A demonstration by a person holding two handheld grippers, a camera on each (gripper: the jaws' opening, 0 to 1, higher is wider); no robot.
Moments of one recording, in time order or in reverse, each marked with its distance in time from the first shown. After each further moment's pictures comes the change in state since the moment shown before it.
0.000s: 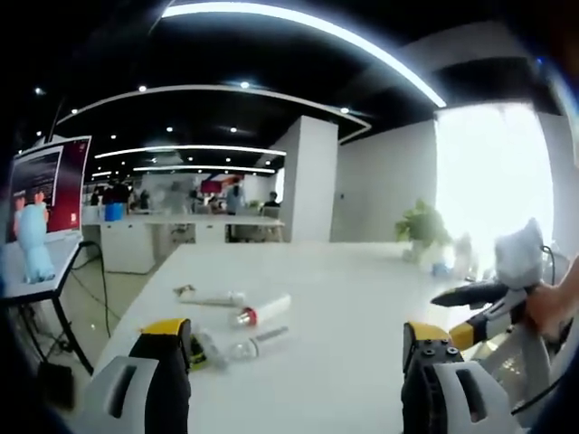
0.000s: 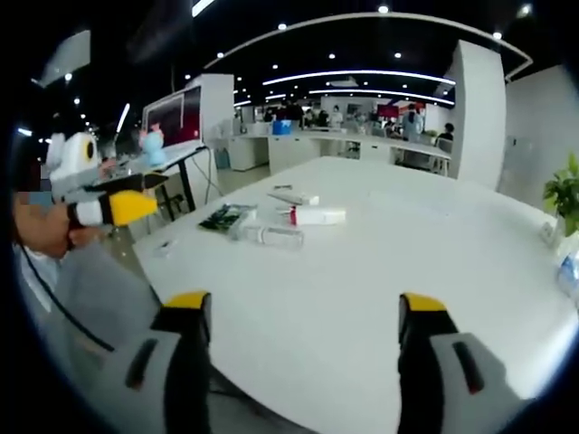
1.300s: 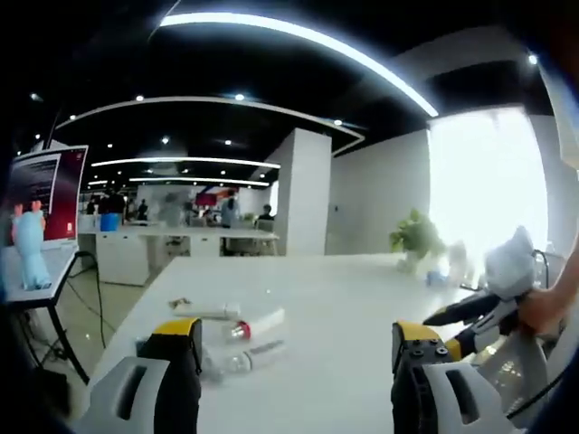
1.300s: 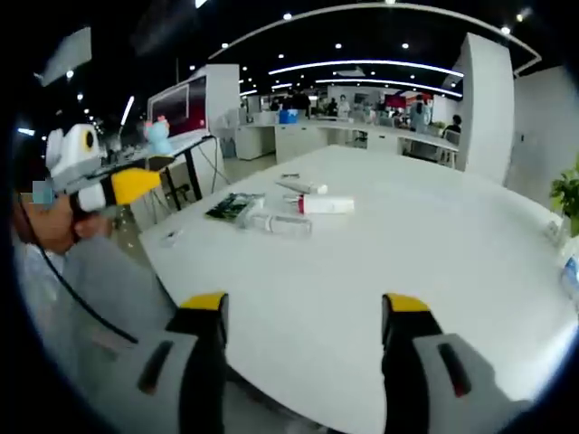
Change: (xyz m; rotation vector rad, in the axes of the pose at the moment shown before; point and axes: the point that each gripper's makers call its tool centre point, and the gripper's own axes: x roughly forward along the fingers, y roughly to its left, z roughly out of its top) left arm 0.000 -0.007 0.012 0.012 -0.068 -0.020; right arm 0.003 0.000 -0.017 -0.004 0.090 0.007
